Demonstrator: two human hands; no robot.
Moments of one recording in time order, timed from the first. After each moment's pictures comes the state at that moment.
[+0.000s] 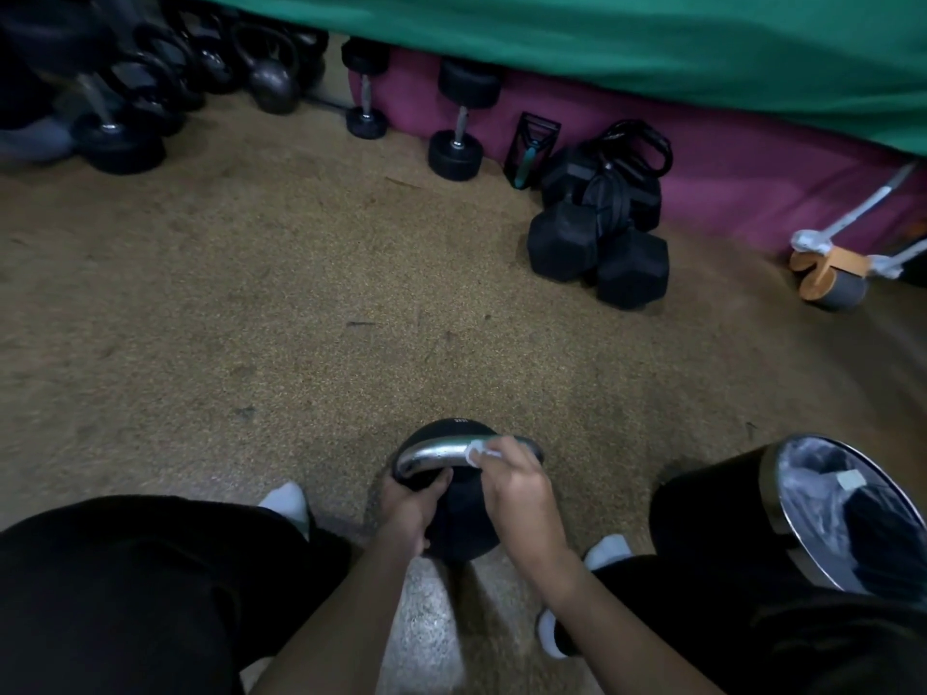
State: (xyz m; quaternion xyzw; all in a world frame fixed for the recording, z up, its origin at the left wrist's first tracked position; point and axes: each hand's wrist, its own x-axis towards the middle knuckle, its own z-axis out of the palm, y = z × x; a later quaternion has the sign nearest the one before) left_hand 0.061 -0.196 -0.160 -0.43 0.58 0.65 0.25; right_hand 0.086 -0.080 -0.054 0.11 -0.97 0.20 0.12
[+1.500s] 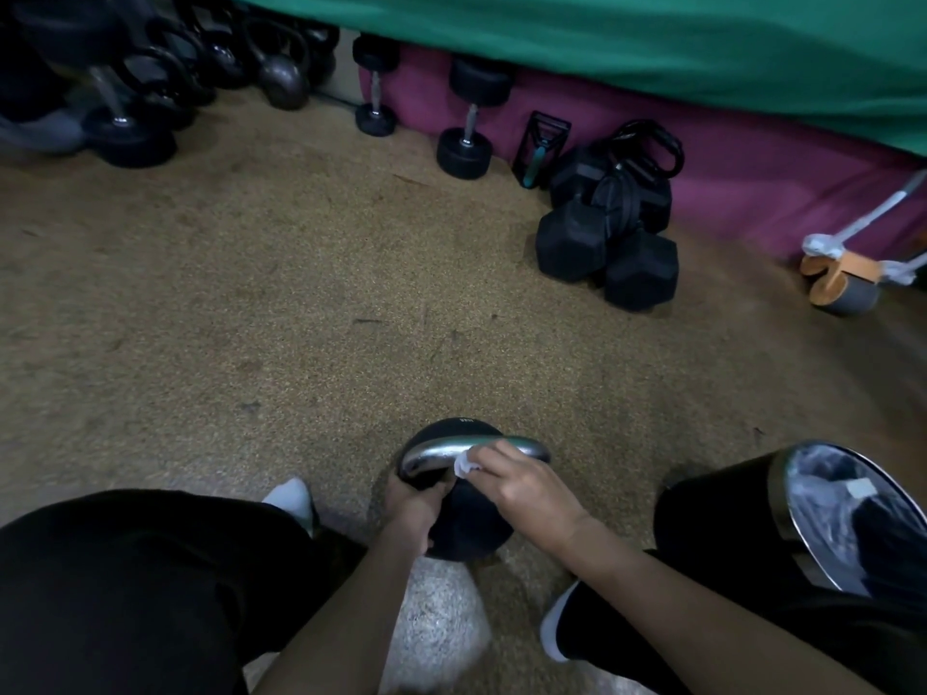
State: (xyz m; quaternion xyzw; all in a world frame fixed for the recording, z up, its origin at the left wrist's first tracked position) left_hand 0.060 -0.197 -0.147 -0.44 0.57 0.64 0.26; right_hand 0.066 -0.057 -0.046 0.39 -0.92 0.09 0.03
